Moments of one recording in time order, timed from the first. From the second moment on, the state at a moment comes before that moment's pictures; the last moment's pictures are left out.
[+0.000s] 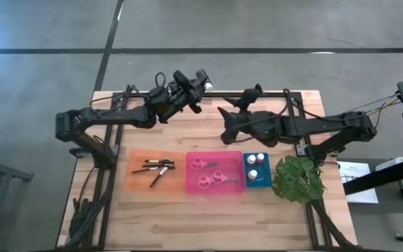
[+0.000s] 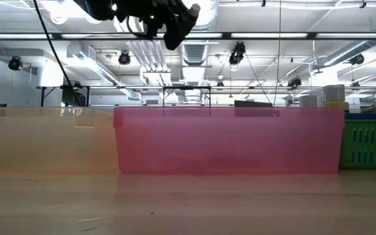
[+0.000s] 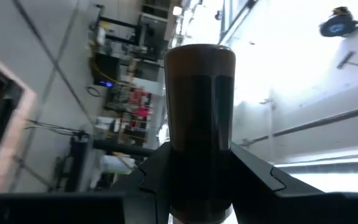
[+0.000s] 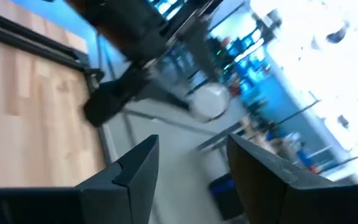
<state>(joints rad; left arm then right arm) 0.27 1.54 1.08 0.65 -0.38 -1.73 0.10 1.39 1.32 -0.18 0.87 -0.62</state>
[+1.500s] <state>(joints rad) 0.13 1.50 1.14 0.48 -0.42 -1.75 0.06 1.42 1.32 0.01 0.70 -0.92</state>
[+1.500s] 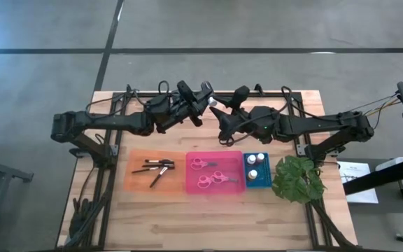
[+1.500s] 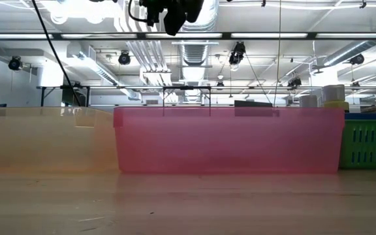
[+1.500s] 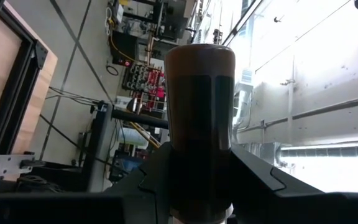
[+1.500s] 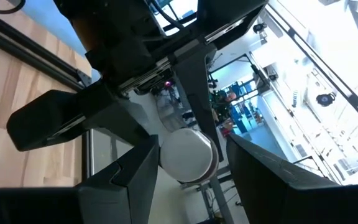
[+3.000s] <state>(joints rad) 0.11 1.50 1.14 0.48 -0.42 -1.65 0.06 1.45 1.39 -0.05 0.79 -0.91</state>
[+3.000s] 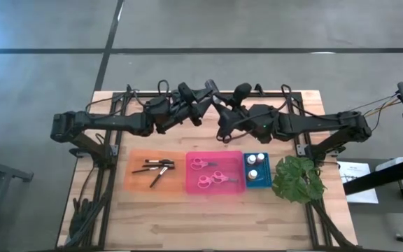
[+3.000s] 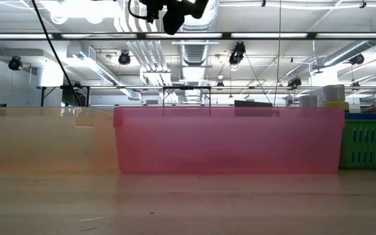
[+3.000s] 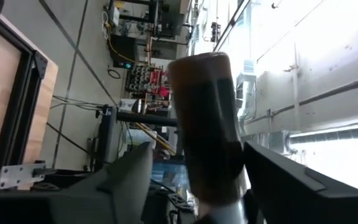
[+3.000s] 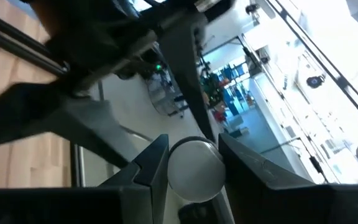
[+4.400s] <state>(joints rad) 0.15 1.09 0.72 0.33 -0.36 -1.37 0.53 1.40 1.72 -1.50 0.39 1.07</state>
